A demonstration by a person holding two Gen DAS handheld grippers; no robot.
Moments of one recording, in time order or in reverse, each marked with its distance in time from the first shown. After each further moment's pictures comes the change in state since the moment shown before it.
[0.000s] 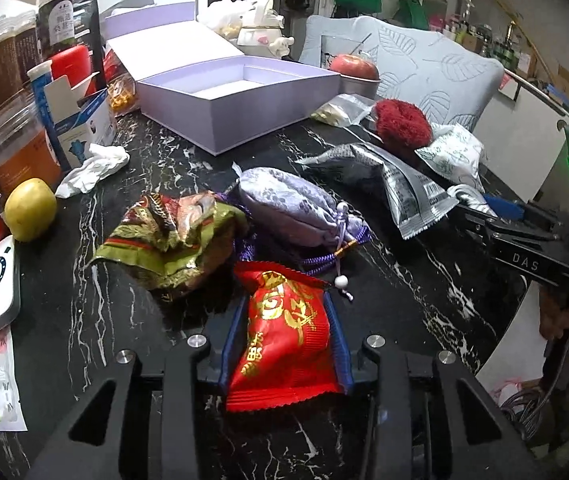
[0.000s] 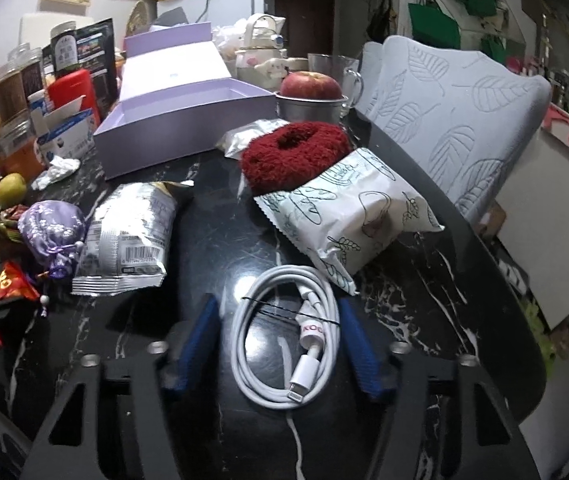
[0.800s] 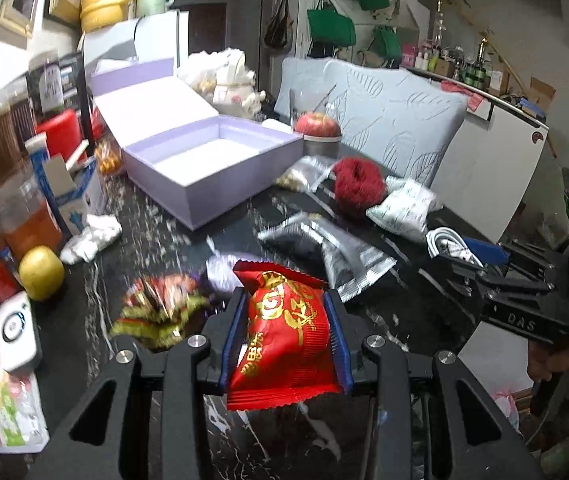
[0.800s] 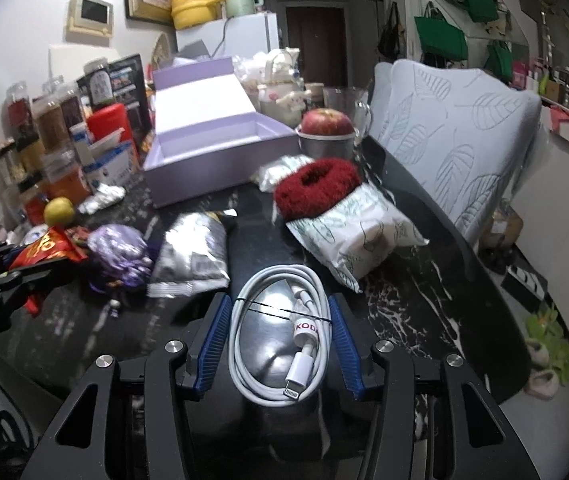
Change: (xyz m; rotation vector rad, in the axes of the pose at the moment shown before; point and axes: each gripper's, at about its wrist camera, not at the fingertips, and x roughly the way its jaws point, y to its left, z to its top) left arm -0.048 -0.025 0.029 0.054 -0.141 -0.046; right arm -0.060 0.004 0.003 0.023 -0.083 0.099
